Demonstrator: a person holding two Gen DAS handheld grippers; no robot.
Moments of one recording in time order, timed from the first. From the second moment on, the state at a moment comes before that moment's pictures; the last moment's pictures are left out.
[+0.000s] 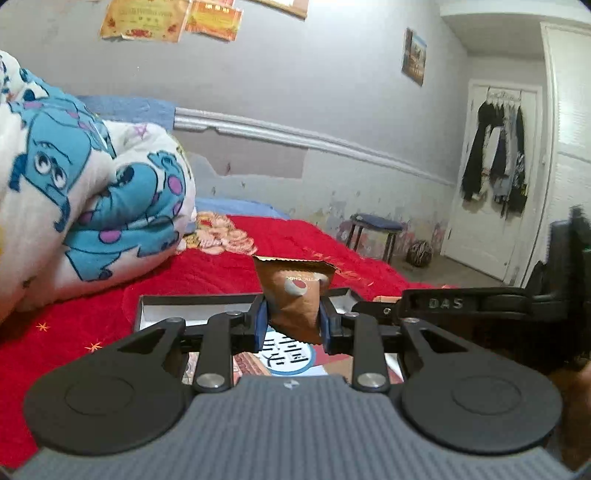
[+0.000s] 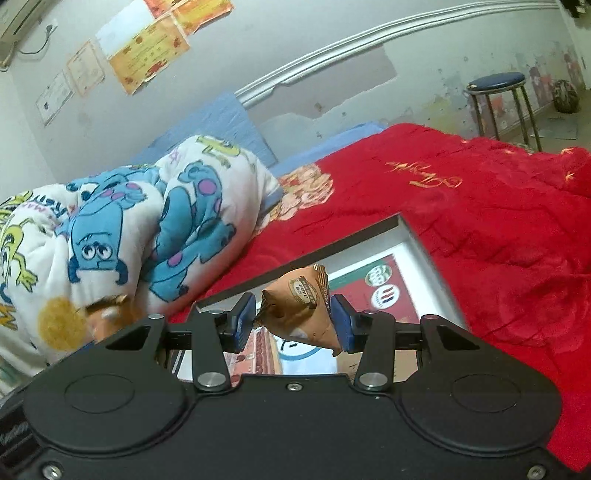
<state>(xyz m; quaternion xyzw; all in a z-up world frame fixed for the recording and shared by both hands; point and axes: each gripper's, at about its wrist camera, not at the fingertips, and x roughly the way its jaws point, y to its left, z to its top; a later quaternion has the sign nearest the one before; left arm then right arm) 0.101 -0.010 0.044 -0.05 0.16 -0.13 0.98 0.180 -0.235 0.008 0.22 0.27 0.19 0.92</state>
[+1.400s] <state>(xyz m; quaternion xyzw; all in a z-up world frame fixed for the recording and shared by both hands) 0.149 -0.029 -0.015 -0.01 0.34 -0.07 0.94 0.182 -0.219 -0.022 0.22 0.34 0.18 0.90</state>
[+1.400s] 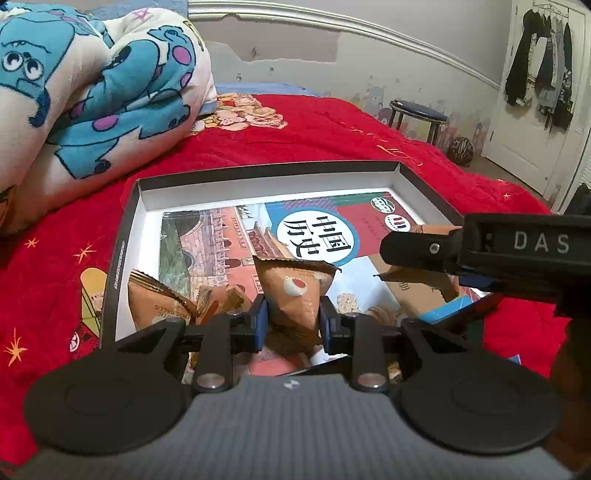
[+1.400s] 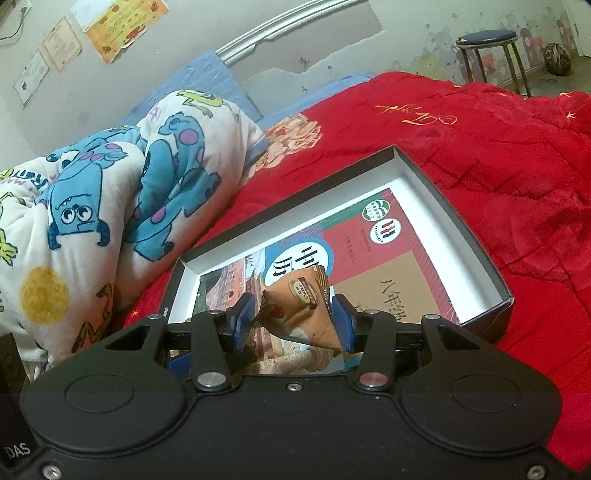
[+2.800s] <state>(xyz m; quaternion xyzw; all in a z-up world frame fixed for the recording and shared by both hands) 0.148 -0.030 -0.017 -0.01 0.36 -0.09 0.93 0.185 -0.202 -0.033 0.21 0.37 0.21 0.88</state>
